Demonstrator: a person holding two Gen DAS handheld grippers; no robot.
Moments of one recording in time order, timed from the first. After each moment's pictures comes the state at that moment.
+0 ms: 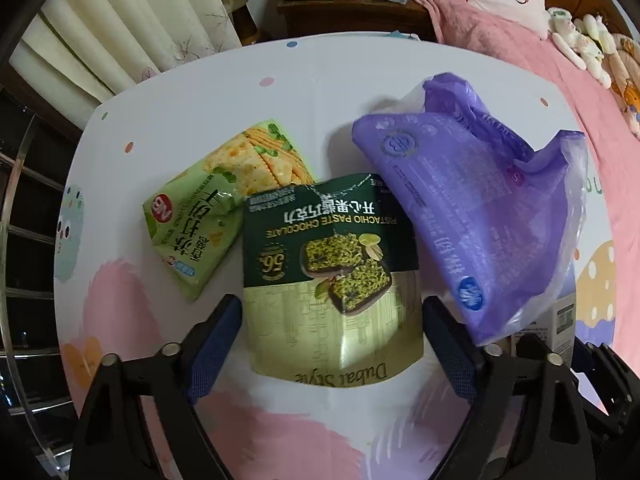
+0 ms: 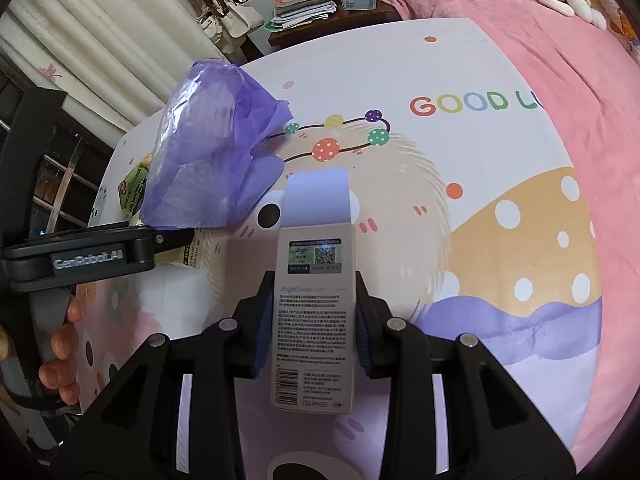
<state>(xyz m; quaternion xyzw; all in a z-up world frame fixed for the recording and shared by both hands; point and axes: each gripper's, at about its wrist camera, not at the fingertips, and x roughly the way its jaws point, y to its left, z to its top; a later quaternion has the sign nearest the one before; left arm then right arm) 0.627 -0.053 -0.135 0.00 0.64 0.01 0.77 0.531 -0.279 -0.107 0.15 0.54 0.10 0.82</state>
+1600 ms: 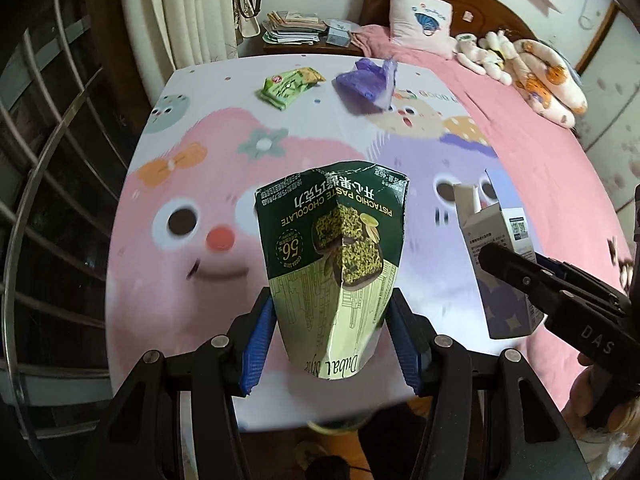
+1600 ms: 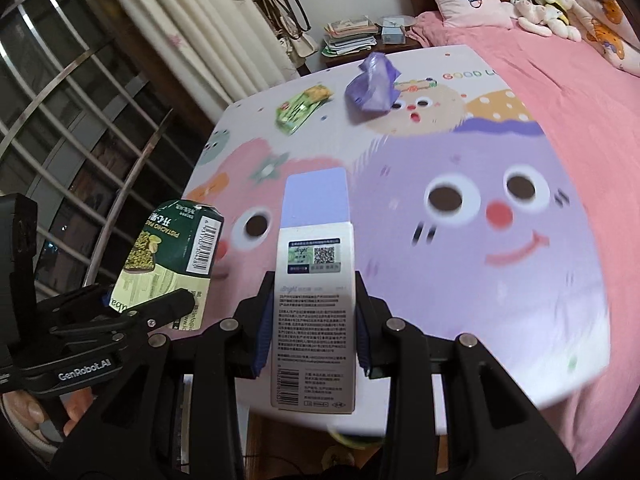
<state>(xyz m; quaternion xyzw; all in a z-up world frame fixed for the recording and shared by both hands) 0.195 0.064 -0.017 -0.03 0.53 -0.11 0.84 0.204 -0.153 0.016 0.16 0.47 0.12 0.86</state>
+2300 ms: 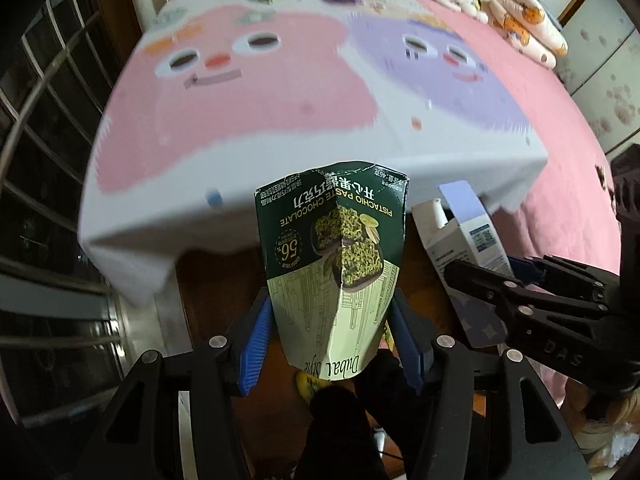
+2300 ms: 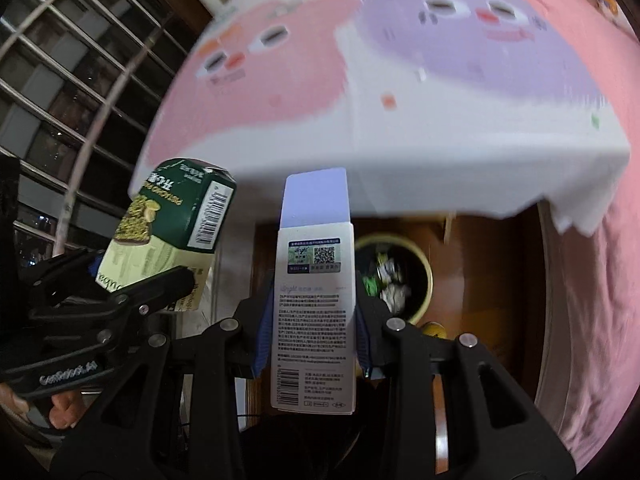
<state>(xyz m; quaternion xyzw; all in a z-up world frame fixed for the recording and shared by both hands) -0.010 0.098 -0.103 0.00 0.60 -0.15 0.78 0.000 -0.095 -0.083 0.14 0.58 0.11 0.79</state>
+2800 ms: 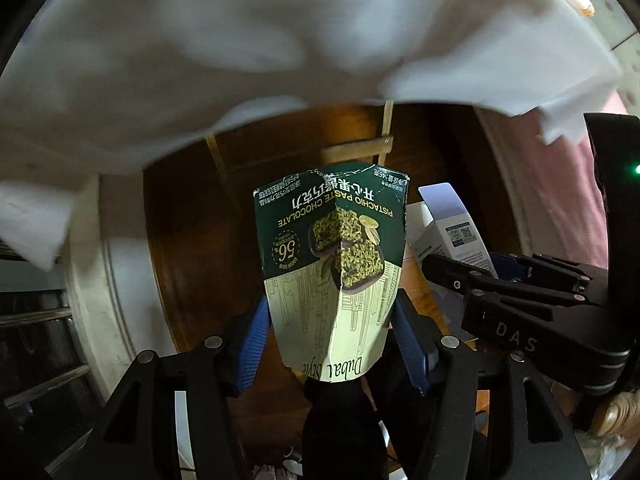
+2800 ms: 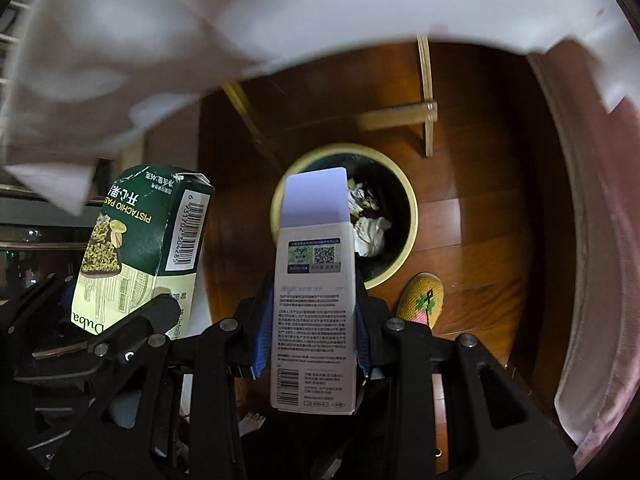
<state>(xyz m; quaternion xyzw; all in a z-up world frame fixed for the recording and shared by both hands) -0.013 0.041 -0.296 0.03 0.67 -0.13 0.73 -0.008 -0.129 -0.297 0.17 0.67 0.06 0.72</state>
